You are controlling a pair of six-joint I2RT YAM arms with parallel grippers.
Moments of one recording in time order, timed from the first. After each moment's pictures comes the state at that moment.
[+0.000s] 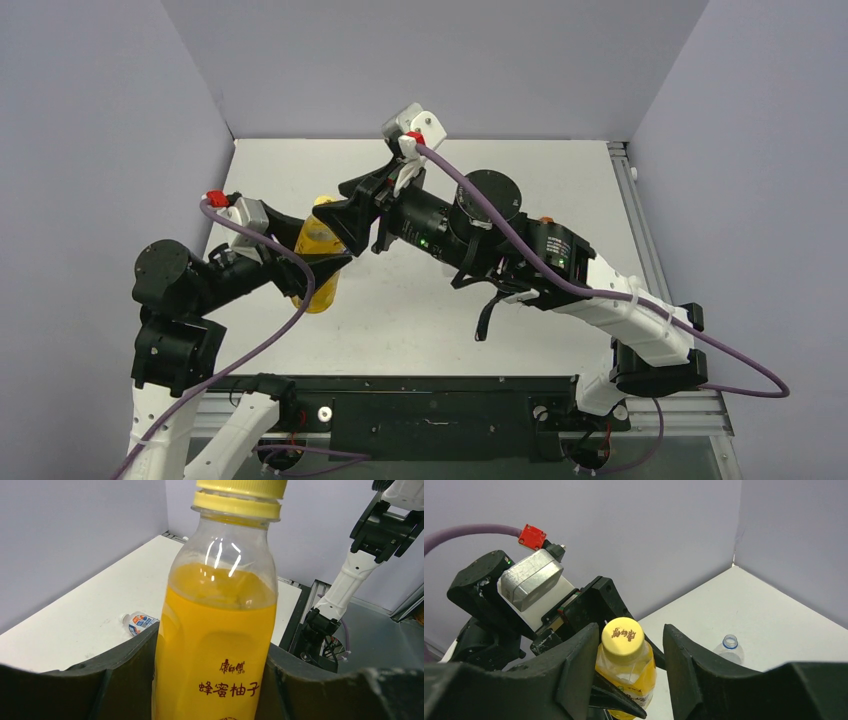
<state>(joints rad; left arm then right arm) -0.24 0.68 1.19 -0.39 0.80 -0.21 1.33 1.58 2.15 -0.49 0.26 0.19</state>
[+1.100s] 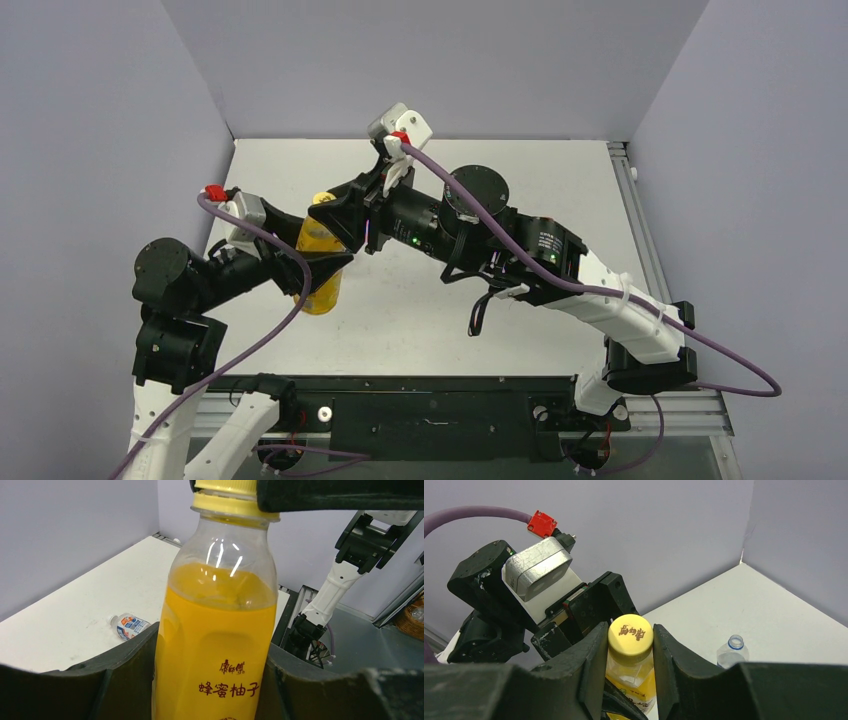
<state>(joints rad) -0.24 0.69 1.19 -0.36 0.82 -0.28 1.32 1.62 2.20 -0.52 0.21 0.19</state>
